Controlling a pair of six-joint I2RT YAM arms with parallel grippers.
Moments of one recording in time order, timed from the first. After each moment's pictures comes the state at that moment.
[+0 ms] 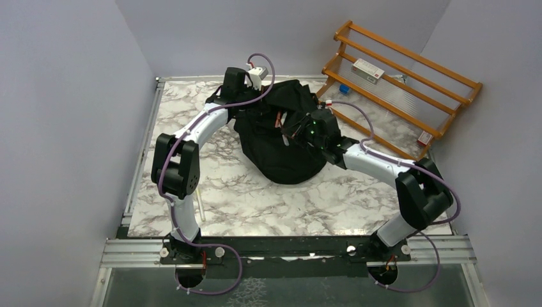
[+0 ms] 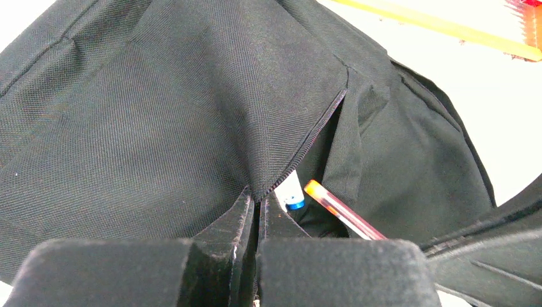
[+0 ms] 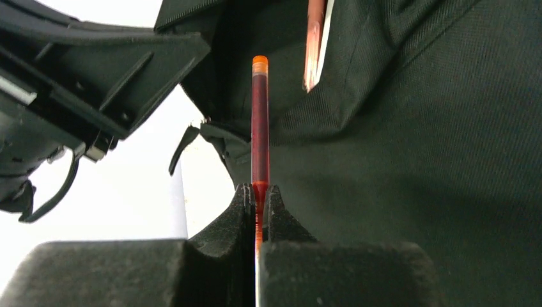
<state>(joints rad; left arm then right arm) -0.34 1.91 1.56 -0.23 0.48 -0.11 0.61 1.57 0.97 0.16 0.03 1.05</state>
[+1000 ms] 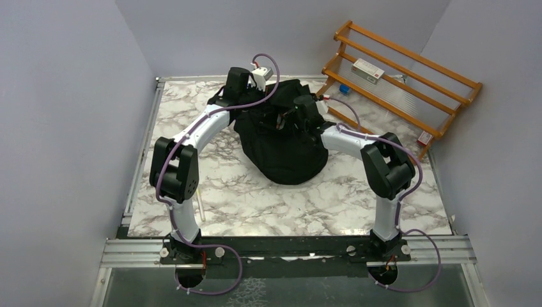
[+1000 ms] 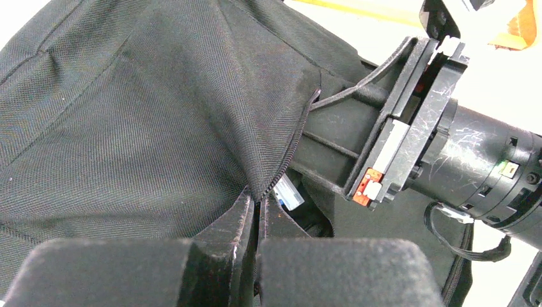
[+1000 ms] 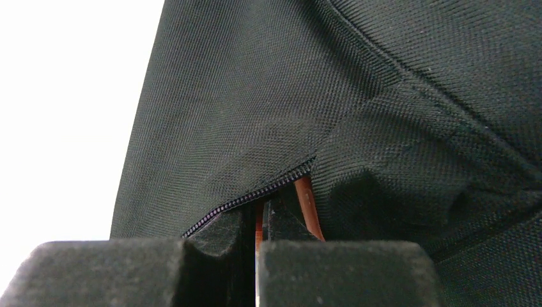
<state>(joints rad) -0.38 1.87 1.55 -0.24 0.47 -0.09 0.57 1.95 1.30 0.18 0.26 1.33</state>
